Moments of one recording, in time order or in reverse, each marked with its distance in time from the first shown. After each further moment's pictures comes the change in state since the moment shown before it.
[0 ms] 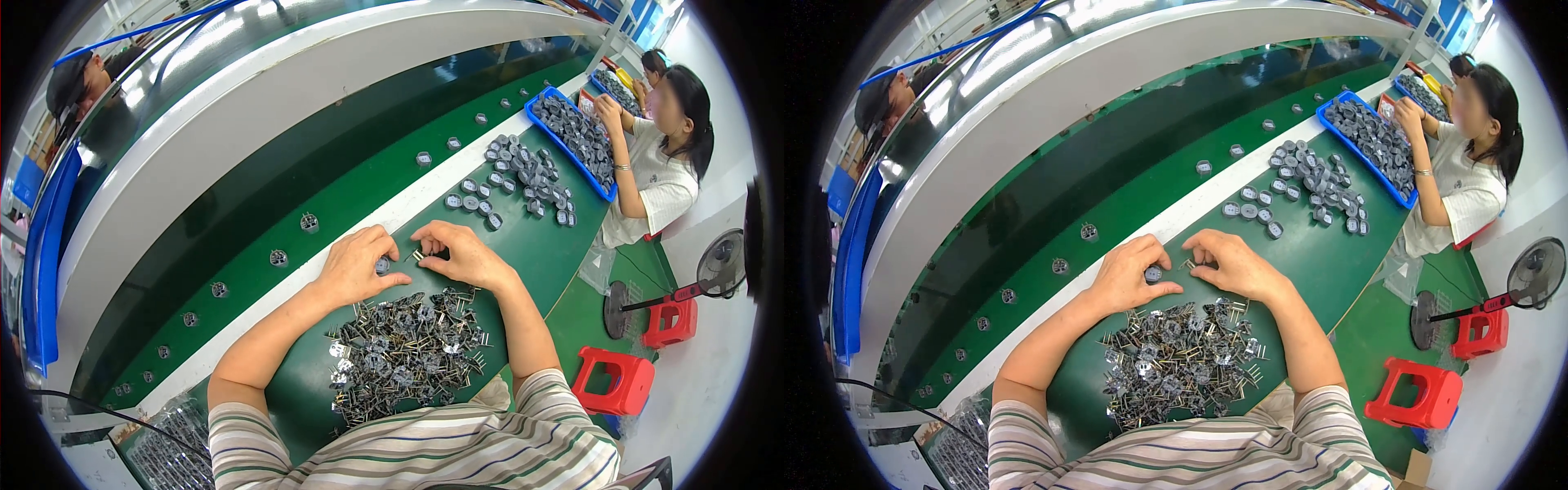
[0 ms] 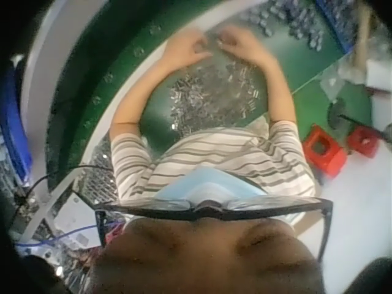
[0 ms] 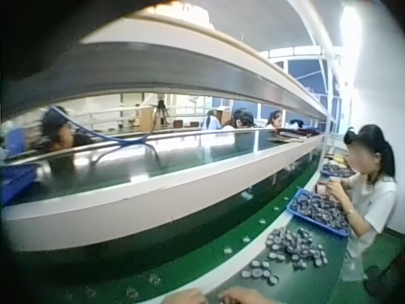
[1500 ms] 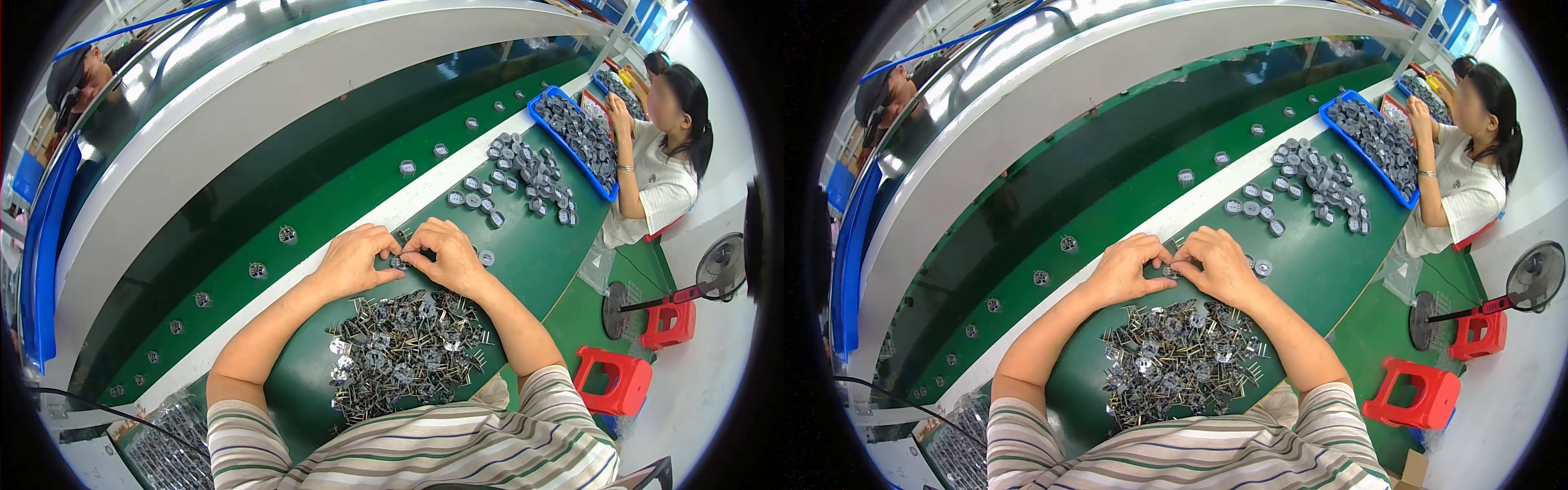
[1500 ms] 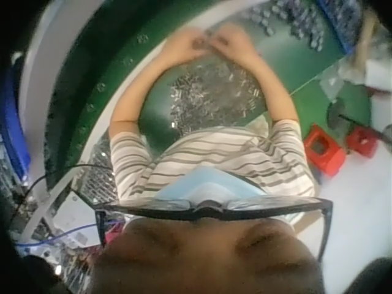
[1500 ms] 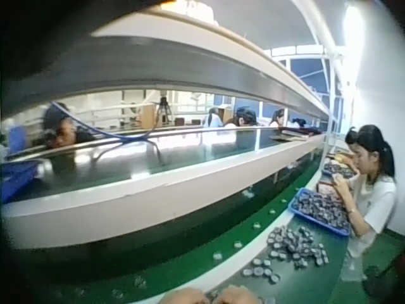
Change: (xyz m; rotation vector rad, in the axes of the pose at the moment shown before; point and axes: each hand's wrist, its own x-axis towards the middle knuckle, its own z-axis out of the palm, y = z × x) left_hand 0.001 -0.007 -0.006 -0.076 -0.124 -0.100; right_hand 0.008 -0.001 0.033 -0.242 0.221 -0.230
